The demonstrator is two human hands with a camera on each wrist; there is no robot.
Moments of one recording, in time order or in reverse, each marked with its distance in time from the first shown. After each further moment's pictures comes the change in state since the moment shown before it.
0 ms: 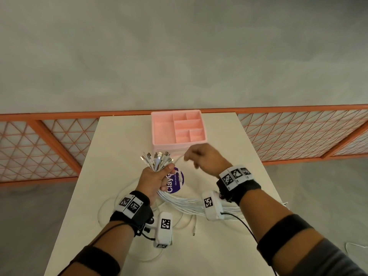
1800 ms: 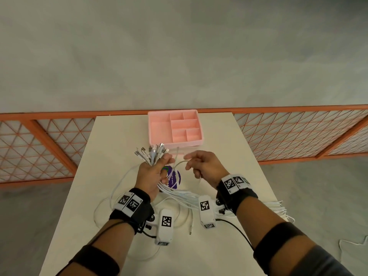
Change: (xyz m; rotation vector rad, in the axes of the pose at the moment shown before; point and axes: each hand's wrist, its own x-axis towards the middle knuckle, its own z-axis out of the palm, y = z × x) left_hand -0.010 0.012 0.016 -0.102 -0.020 0.103; right_hand -0.017 0.028 0.019 0.615 0.115 0.177
